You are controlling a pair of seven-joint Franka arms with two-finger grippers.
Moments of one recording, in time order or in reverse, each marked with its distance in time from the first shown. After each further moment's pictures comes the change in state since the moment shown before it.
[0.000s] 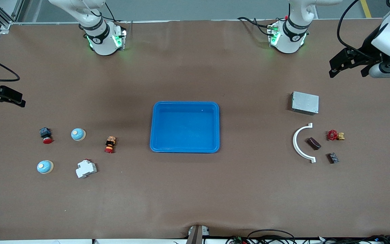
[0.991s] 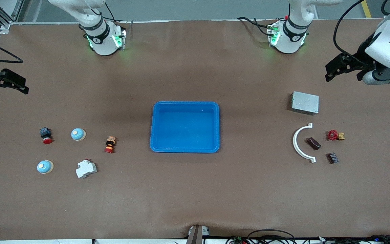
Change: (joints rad) left arm -0.001 0.031 -0.009 0.013 0.000 -0.001 -0.042; right arm 0.032 -0.066 0.023 -0.004 0.002 -0.050 -0.002
